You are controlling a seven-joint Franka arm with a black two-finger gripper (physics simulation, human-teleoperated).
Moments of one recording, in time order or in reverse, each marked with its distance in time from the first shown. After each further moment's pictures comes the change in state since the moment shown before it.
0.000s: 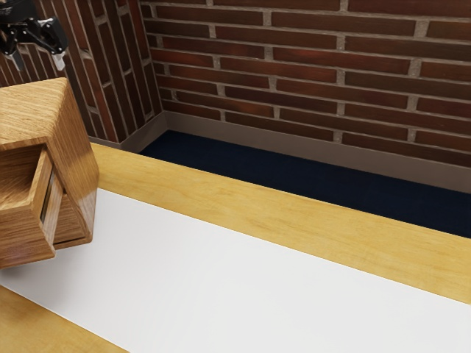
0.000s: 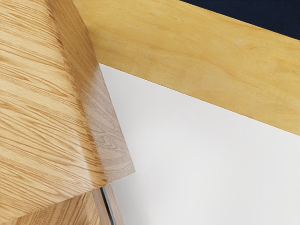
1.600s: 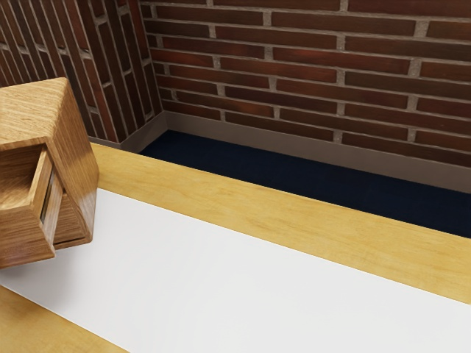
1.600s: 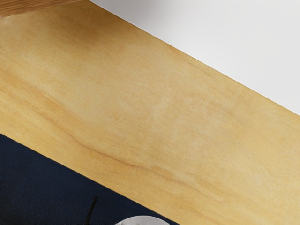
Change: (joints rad) arm 0.704 -1.211 -0.520 -1.394 0.026 0.000 -0.047
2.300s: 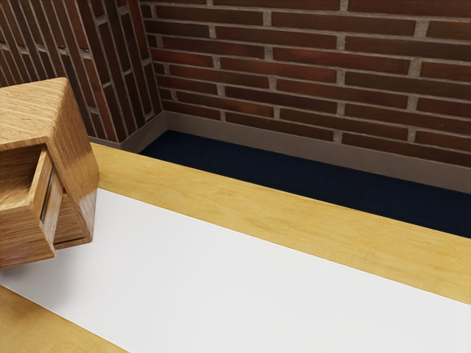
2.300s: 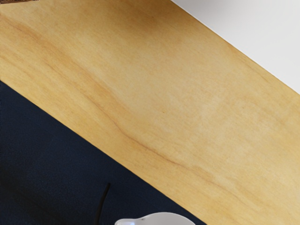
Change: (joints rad) arm -0.080 -0.006 0.149 -0.002 0.178 -0.027 -0.149
